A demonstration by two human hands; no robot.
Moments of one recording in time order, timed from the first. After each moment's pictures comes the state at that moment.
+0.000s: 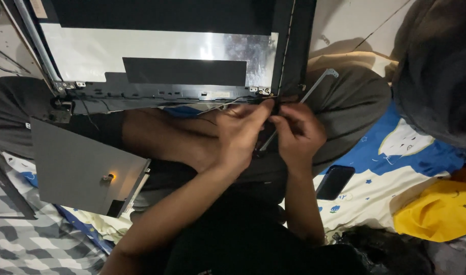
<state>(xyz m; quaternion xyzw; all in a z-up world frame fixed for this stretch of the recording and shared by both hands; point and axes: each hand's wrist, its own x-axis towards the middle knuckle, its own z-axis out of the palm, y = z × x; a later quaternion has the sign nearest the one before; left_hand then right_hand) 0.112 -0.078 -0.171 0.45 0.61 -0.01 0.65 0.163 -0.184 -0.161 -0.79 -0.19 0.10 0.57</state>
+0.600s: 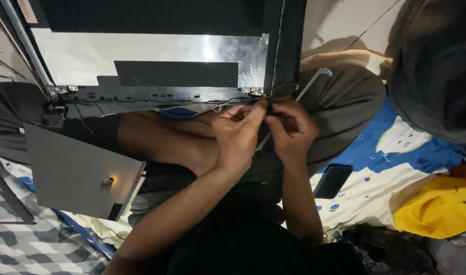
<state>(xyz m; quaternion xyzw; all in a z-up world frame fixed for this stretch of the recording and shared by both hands) 0.117 -0.088 -0.141 0.42 0.53 0.19 0.72 0.163 -0.188 -0.180 -0.75 -0.16 0.13 0.63</state>
